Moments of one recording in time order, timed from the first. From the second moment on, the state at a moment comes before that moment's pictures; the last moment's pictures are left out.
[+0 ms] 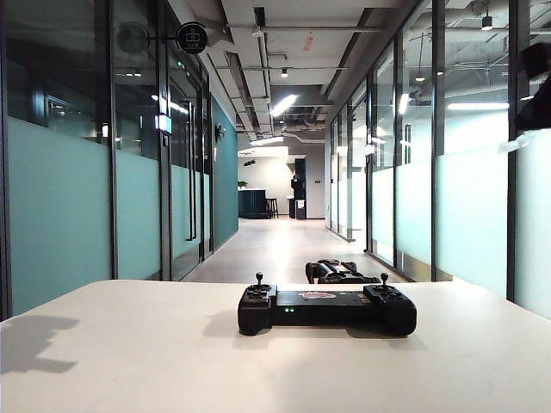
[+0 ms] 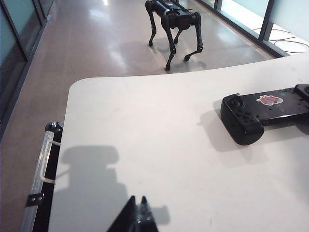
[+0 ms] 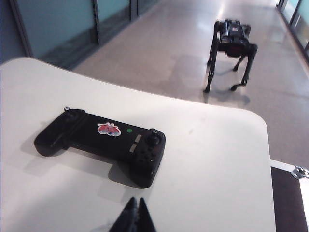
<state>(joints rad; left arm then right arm) -0.26 0.29 0.19 -0.13 -0.05 0.05 0.46 0.60 0.25 0.15 0.17 -0.03</state>
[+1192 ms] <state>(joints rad) -0.26 0.29 0.19 -0.13 -0.05 0.05 0.42 0.13 0.02 -0.06 0.15 -0.03</state>
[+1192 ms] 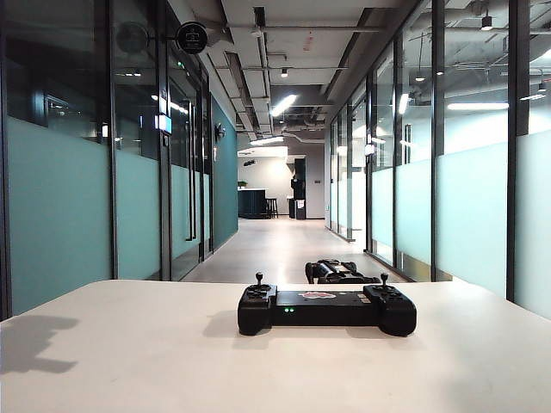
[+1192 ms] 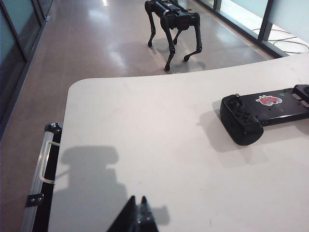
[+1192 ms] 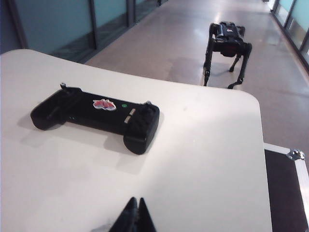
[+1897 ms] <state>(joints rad) -0.26 0.29 0.19 -0.13 -0.05 0.05 0.10 0.07 0.01 0.07 -0.02 -0.03</state>
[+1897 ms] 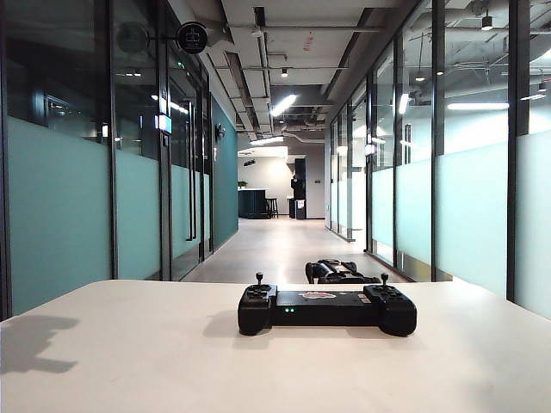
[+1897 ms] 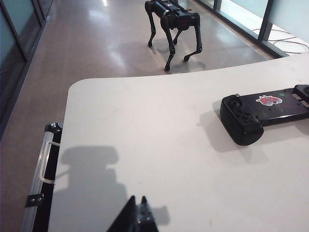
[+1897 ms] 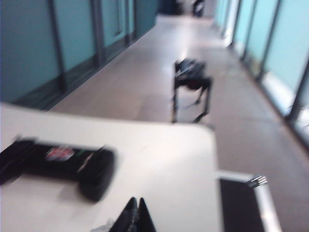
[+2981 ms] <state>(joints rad) -0.26 0.29 0.19 -0.13 -0.05 0.05 0.03 0.00 0.01 0.09 -0.02 -0.03</state>
